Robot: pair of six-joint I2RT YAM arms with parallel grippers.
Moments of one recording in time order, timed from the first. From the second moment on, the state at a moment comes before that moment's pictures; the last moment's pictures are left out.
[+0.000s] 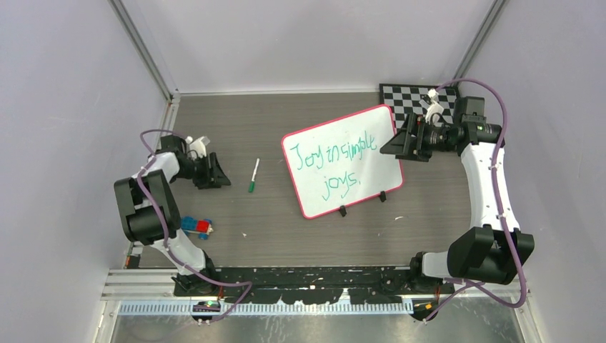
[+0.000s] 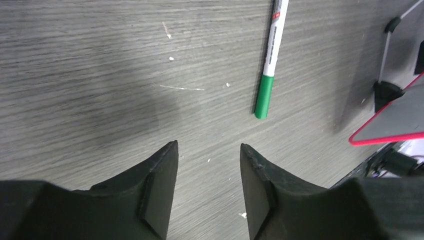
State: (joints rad) left arm 0.29 1.70 1.00 -0.58 0.67 0.10; right arm -0.17 1.34 1.36 -1.00 -0.91 0.07
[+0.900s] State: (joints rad) left arm 0.27 1.41 1.48 -1.01 0.43 0.35; right arm -0.64 1.54 1.46 -1.25 -0.75 -0.41
